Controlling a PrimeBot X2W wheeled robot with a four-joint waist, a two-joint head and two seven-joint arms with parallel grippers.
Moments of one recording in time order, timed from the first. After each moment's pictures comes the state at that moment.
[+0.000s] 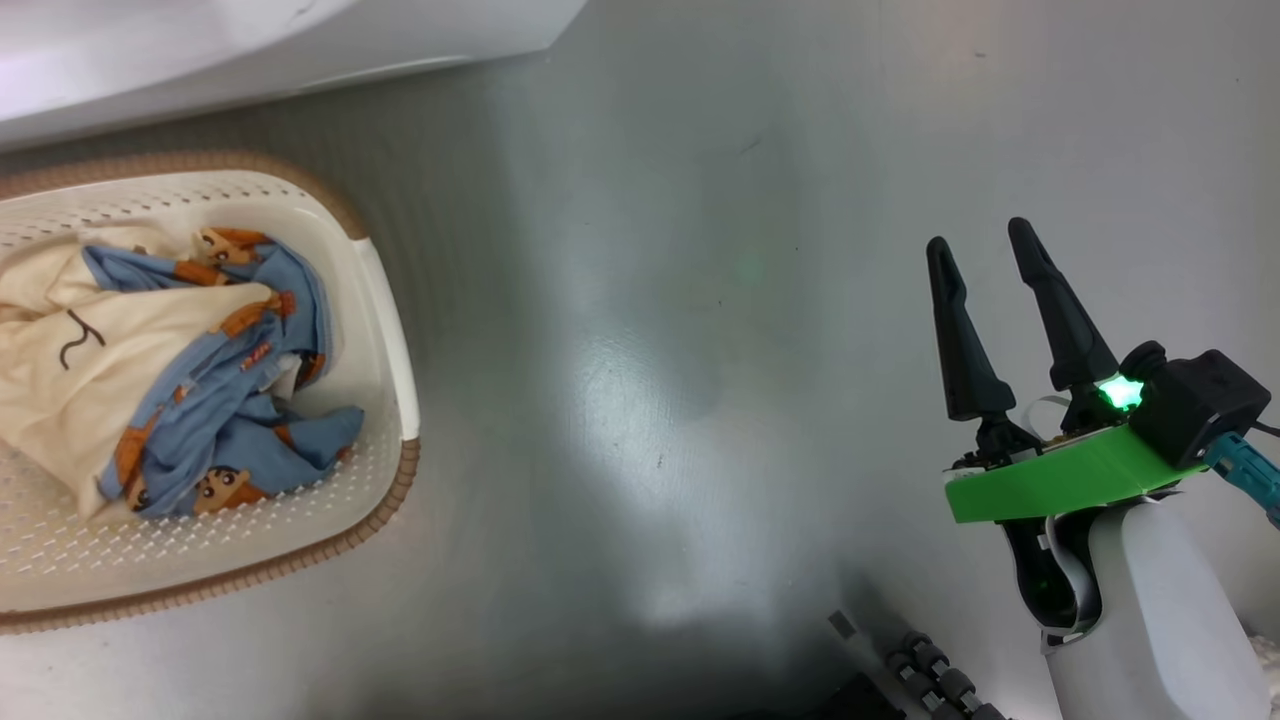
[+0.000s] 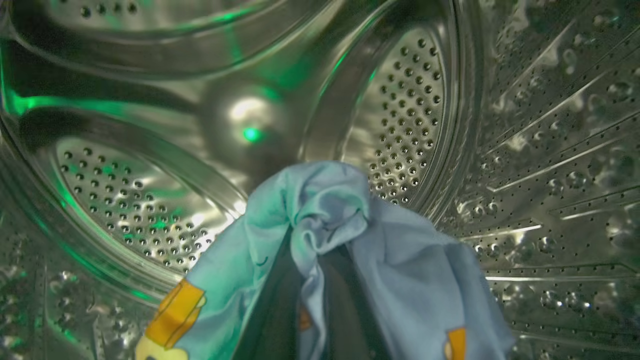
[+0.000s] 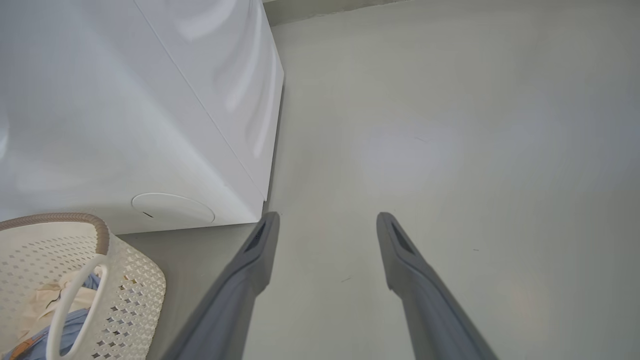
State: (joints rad) left arm -1.47 0.34 -0.02 0.64 -0.15 -0.13 -0.25; right arm -0.37 -0.08 0.06 0.09 0.30 0.13 -0.26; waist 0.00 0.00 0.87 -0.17
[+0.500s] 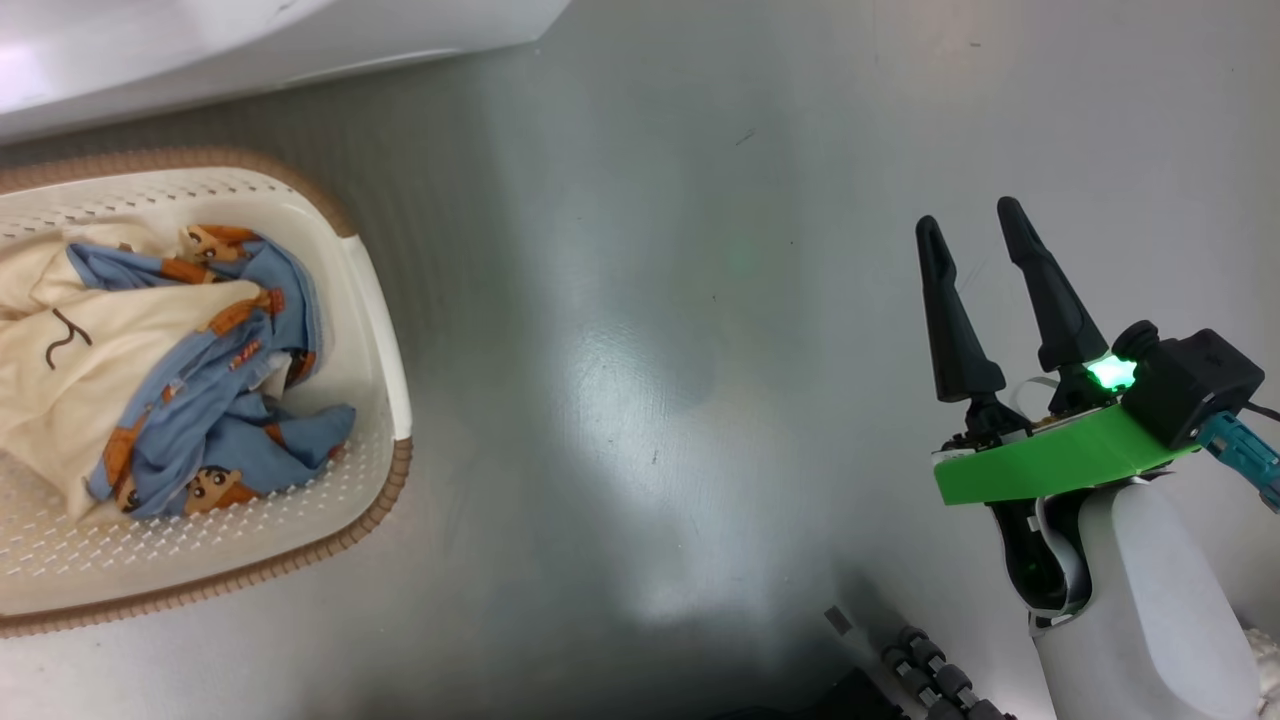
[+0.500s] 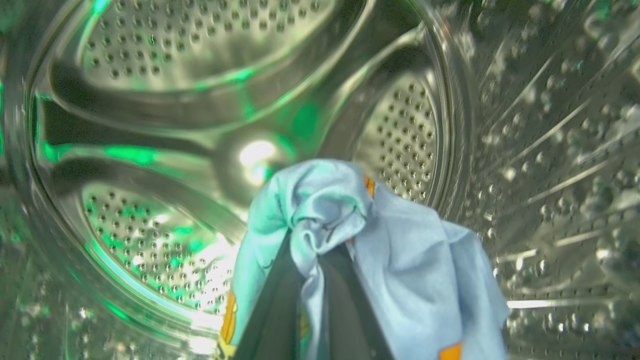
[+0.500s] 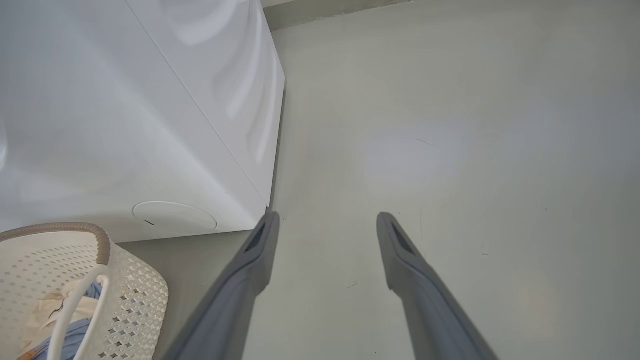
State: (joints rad) left arm -1.40 0.36 0.03 0.45 -0.12 -0.13 -0.26; right arm -0.41 -0.07 0.07 0.11 0.31 0.13 -0.26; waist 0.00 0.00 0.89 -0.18
